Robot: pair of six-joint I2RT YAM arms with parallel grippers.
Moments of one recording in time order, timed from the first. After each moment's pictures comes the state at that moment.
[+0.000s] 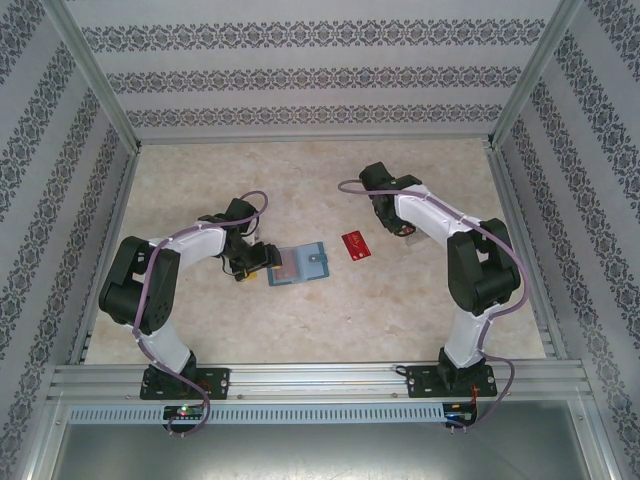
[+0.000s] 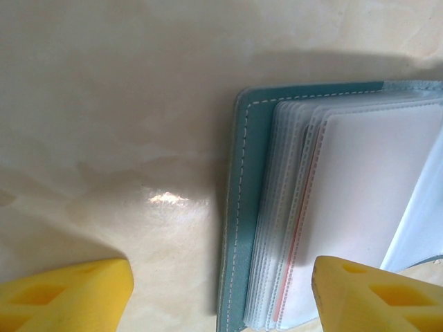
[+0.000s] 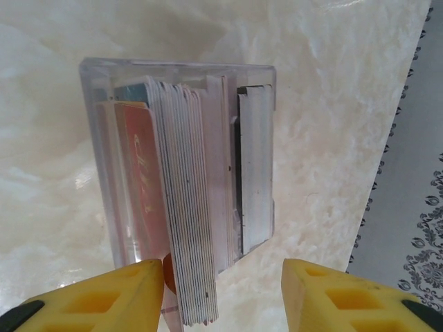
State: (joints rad) left arm -0.31 1.72 0.96 -0.60 0.37 -0.60; right arm 0.39 1.84 1.38 -0.89 0.61 -0.06
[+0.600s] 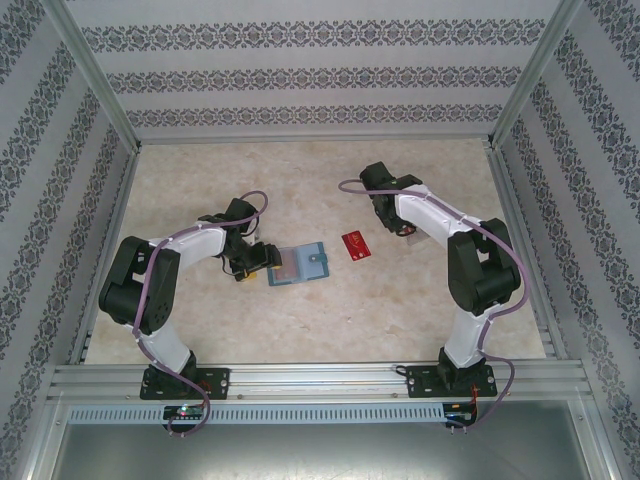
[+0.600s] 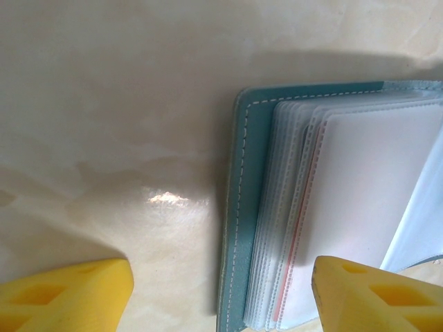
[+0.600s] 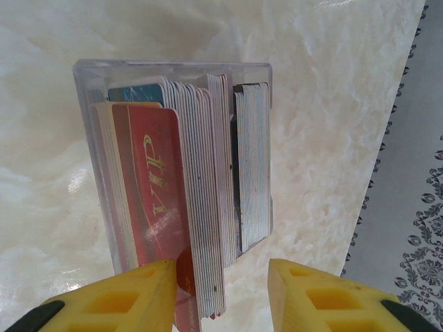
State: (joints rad) left arm -0.31 1.72 0.96 -0.60 0.37 -0.60; right arm 0.39 1.84 1.38 -0.89 0.61 -0.06
